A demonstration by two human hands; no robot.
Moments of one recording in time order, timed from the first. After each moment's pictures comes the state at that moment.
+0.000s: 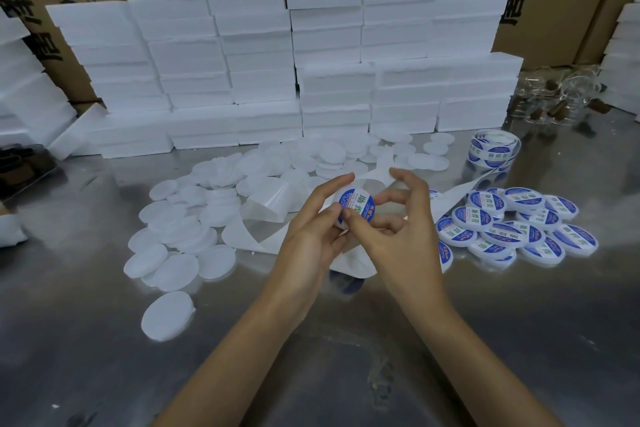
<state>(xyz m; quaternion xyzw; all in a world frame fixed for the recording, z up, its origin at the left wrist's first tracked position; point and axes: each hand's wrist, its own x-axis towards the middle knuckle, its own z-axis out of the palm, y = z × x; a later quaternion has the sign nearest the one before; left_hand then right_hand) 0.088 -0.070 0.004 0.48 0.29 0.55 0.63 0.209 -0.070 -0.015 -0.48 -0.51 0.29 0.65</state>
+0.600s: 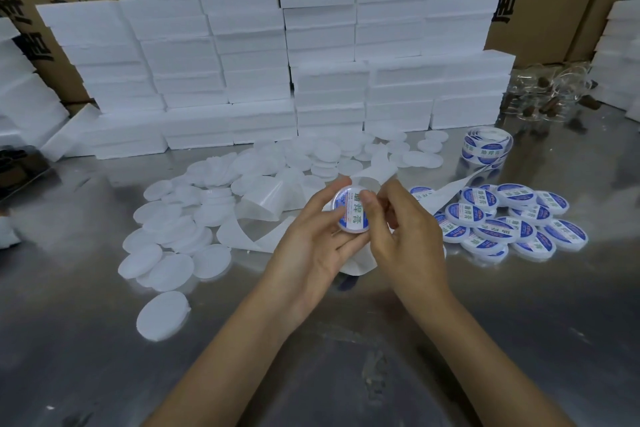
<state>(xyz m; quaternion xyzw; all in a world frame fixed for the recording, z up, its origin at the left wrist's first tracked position) 0.090 -0.074 0.006 0.37 0.23 0.51 0.74 0.226 -0.064 -0.023 -0.55 -0.63 0.04 0.55</state>
